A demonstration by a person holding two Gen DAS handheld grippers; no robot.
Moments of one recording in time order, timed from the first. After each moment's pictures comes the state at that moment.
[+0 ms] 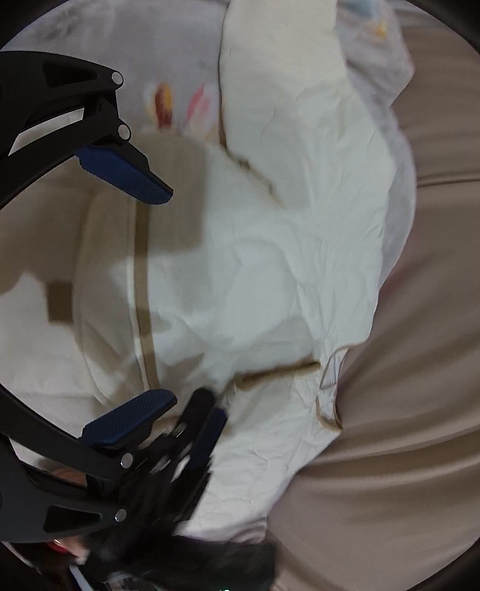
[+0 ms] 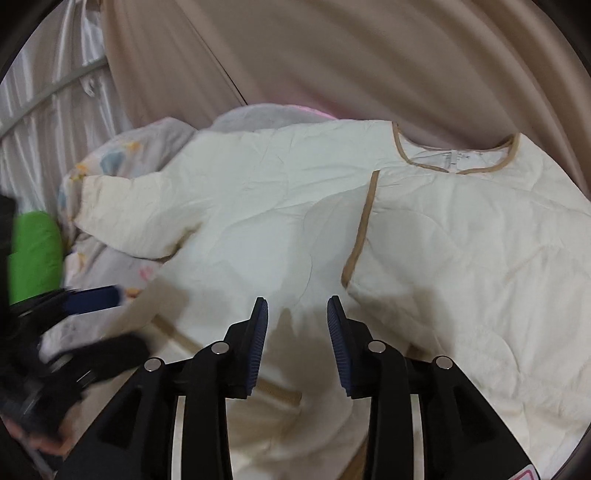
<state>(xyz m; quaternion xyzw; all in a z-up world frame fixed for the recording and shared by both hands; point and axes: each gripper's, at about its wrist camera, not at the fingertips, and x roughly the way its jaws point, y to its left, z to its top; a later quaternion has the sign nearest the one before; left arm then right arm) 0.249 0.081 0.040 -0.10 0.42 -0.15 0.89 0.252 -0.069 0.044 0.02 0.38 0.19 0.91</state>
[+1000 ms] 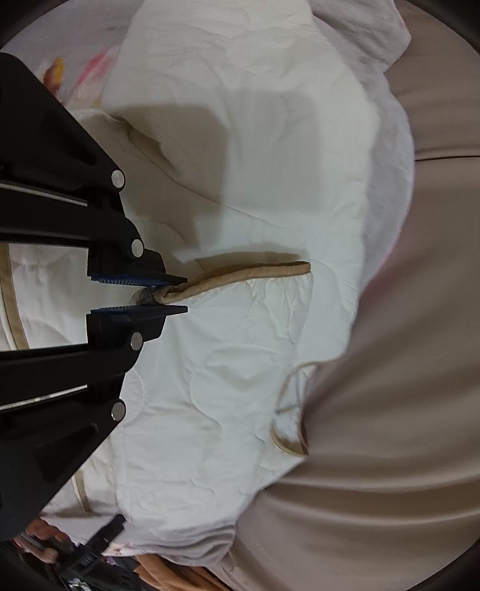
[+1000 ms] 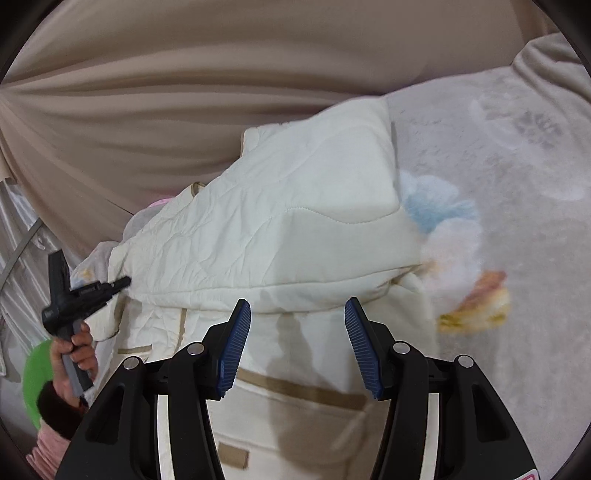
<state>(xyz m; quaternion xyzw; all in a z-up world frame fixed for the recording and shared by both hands) 0.340 0.079 0.037 -0.10 0.42 -0.14 0.89 0.161 -0.304 0.022 0.25 0.36 0.05 0.90</state>
